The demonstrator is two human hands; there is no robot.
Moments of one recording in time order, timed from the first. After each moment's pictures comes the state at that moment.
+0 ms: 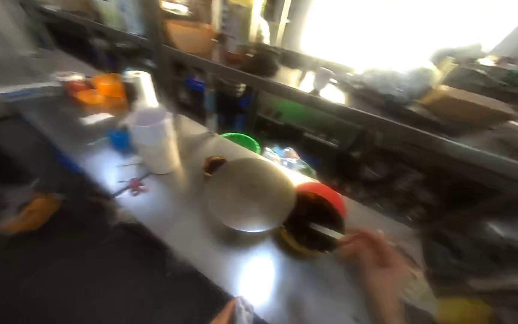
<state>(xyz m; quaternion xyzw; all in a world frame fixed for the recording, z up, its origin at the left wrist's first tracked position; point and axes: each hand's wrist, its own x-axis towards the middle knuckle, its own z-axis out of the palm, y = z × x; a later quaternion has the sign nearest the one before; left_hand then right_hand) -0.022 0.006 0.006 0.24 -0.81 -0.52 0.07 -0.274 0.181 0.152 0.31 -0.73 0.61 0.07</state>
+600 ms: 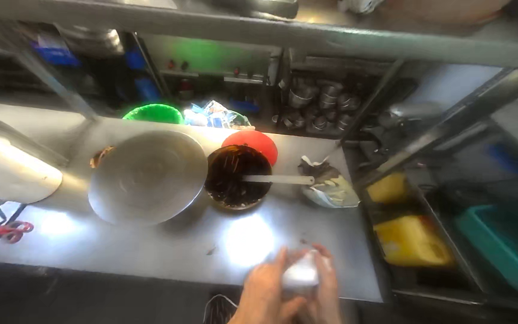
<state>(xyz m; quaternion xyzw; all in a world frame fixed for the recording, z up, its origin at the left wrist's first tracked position) -0.139 0.141 0.039 -0.11 -0.91 -0.39 0.03 -0.171 0.283 0.022 -0.16 -0.54 0.83 0.04</state>
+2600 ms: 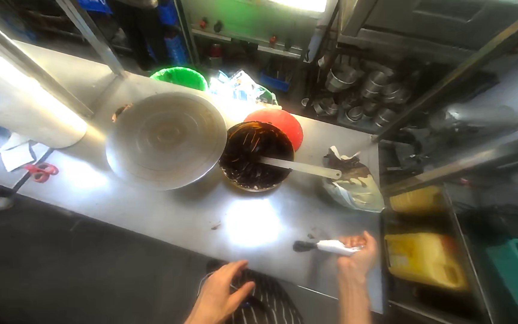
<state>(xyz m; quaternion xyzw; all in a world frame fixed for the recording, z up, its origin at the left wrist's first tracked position) -0.071 0.080 -0.020 0.07 -0.88 -0.47 -0.08 -0.272 0.367 -0.038 -0.29 -0.49 0.80 0.16</state>
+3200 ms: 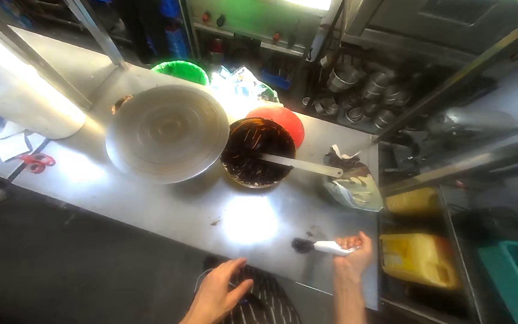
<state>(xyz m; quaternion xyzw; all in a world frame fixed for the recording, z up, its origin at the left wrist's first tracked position) -0.065 0.082 -0.022 0.07 -0.88 -0.47 -0.08 -0.265 0.363 -0.040 -0.29 -0.51 0.79 0.17</state>
